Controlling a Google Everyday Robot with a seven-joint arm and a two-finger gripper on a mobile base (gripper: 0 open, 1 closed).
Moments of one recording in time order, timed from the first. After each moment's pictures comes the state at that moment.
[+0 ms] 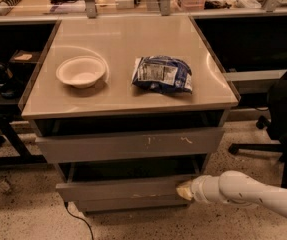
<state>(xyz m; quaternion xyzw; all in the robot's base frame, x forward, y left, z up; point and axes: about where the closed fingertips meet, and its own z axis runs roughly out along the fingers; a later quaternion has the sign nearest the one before) 0.505 -0.156 0.411 -0.31 0.89 0.21 0.28</state>
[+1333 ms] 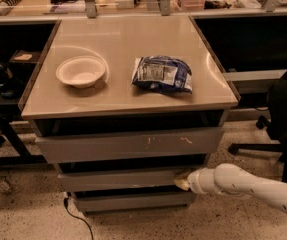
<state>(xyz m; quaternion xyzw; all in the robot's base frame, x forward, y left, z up) 0.554 -0.156 0.398 -0.30 0.88 0.20 0.30</state>
